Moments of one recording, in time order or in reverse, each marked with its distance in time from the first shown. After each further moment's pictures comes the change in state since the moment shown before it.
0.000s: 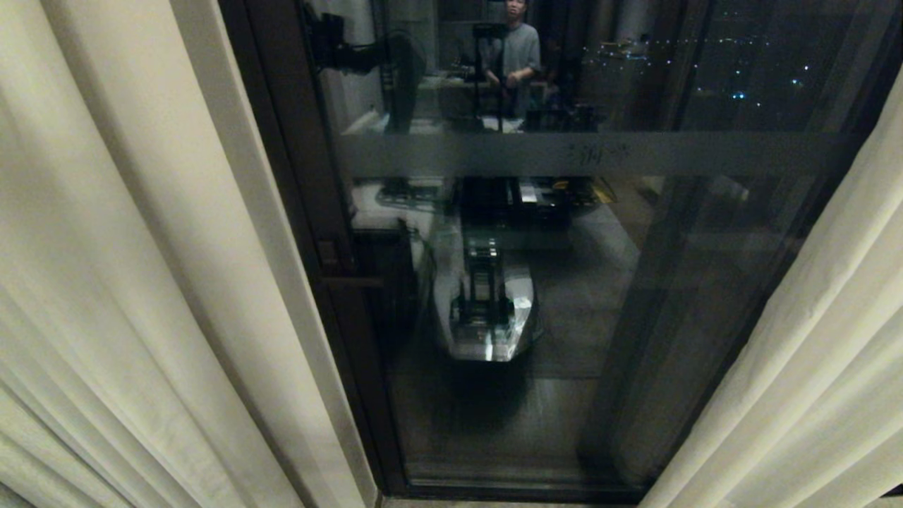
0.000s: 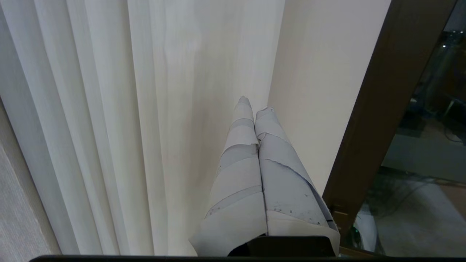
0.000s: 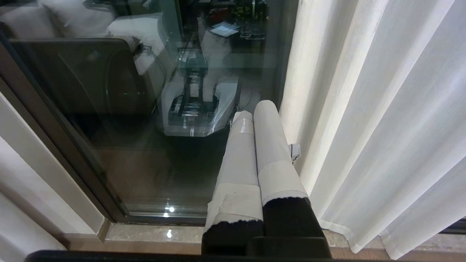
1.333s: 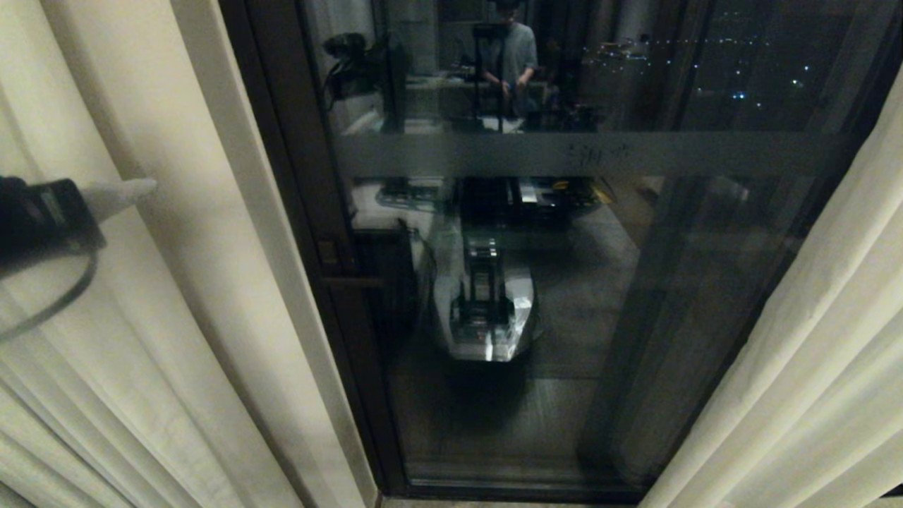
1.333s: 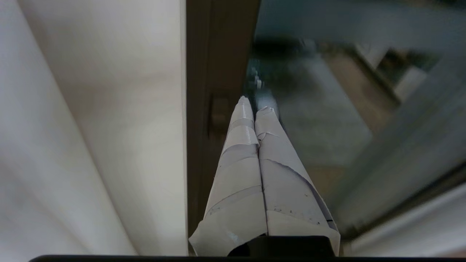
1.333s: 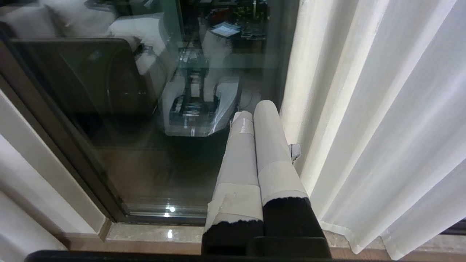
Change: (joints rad) left arm -0.552 0.007 0.070 0.291 0.111 0.103; right arm 0.000 0.000 0.000 0.000 0.000 0.000
